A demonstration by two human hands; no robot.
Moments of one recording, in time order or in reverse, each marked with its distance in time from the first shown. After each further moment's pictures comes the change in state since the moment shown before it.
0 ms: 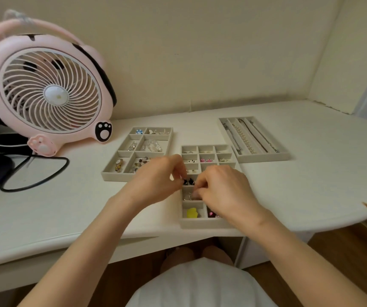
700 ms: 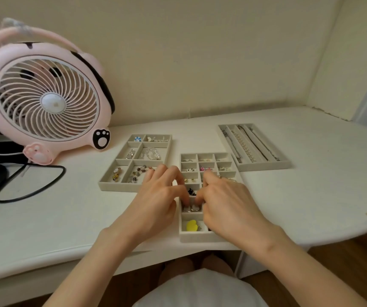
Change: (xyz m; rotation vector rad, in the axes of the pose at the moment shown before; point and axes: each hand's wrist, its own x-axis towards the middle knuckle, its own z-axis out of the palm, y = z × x) left_hand -0.010 -0.019 0.027 0.185 0.208 0.321; right_hand -0.007 -0.001 -0.005 -0.169 -0.063 -0.141
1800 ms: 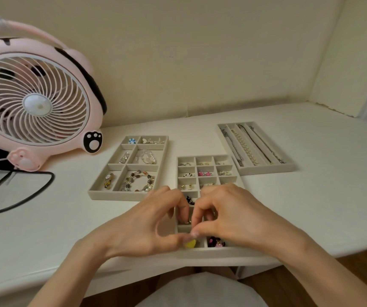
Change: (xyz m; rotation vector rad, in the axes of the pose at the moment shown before) left_hand -0.004 -0.002 -0.024 -0.416 -0.373 -0.020; right_hand 0.004 0.016 -0.017 0.408 -0.159 -0.043
